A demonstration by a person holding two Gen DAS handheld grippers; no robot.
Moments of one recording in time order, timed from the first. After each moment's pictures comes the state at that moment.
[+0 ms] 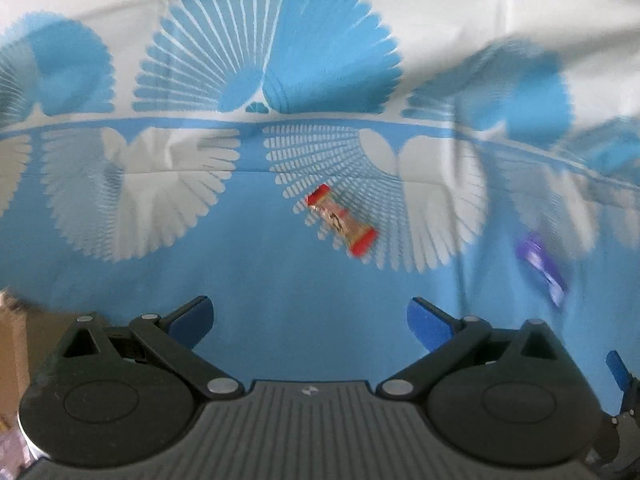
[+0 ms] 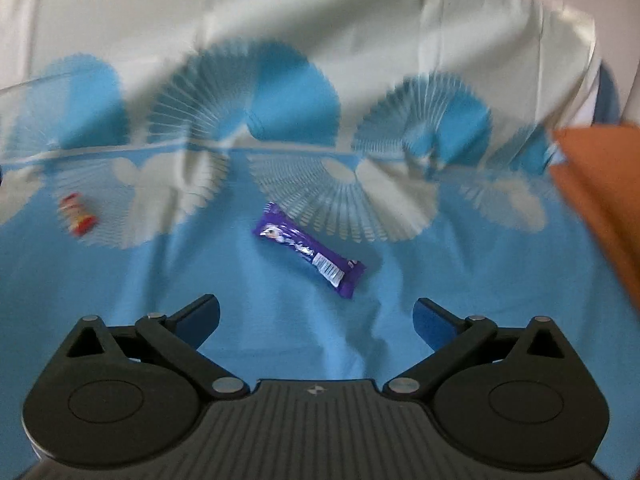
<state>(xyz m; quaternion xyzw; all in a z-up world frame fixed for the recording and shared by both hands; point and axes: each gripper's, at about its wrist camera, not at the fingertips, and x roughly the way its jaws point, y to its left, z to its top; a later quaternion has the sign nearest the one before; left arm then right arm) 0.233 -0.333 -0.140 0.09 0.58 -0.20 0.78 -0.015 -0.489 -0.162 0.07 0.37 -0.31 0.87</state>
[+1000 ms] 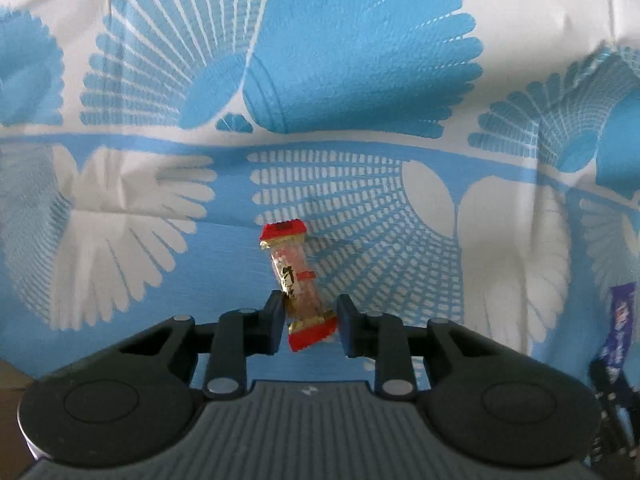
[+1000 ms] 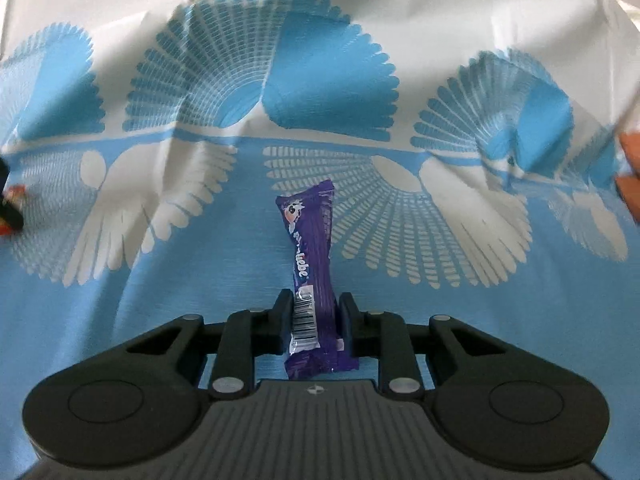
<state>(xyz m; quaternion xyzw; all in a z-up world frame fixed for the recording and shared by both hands) 0.287 -0.373 -0.212 0.09 0.56 -0.15 0.81 0.051 -0.544 -0.227 0.06 0.36 -0.27 0.89</state>
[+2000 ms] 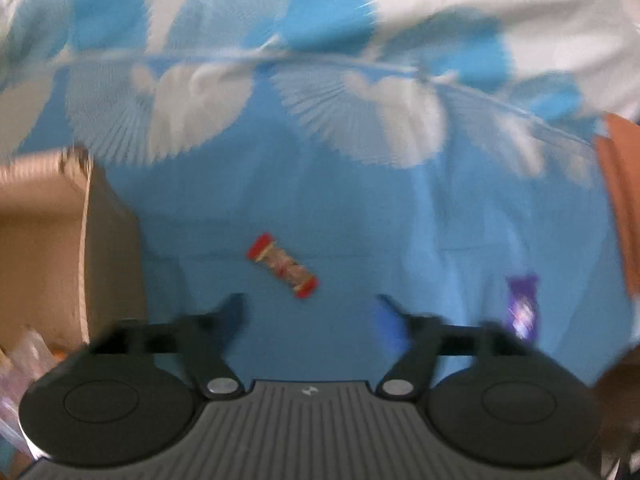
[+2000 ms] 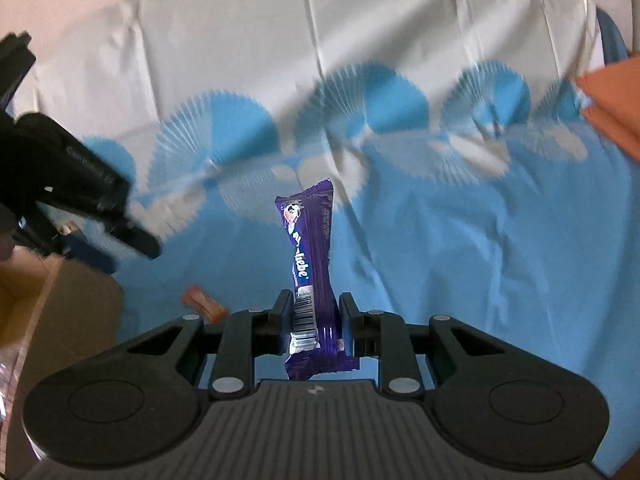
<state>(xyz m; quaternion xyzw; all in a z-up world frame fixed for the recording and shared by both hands) 0.133 -0.229 -0.118 0.07 0.59 -0.25 0.77 -0.092 -0.305 -0.094 0.18 0.32 -0.25 0.89</state>
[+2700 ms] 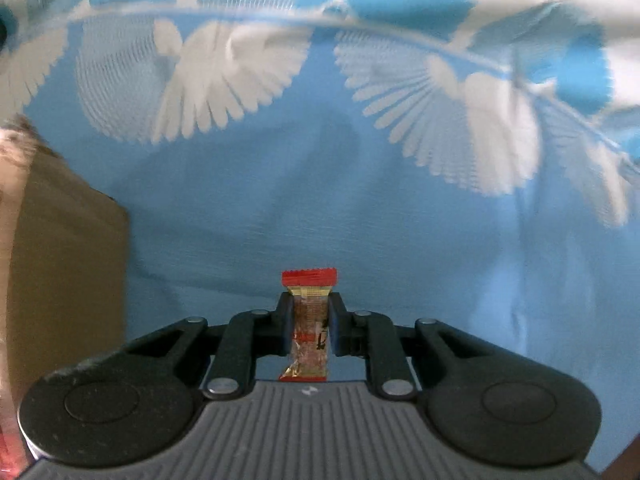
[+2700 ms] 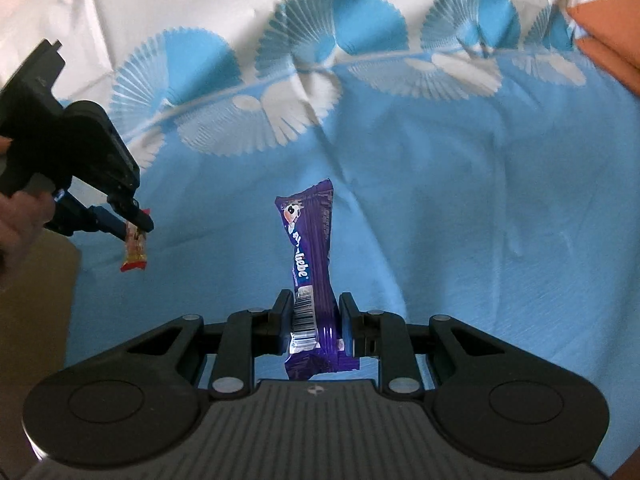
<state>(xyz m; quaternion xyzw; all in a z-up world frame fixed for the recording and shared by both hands) 0.165 -0.253 -0.155 0.07 0.60 -0.18 0.78 -0.084 -0.319 -0.152 0.22 0.37 -0.26 0.87</state>
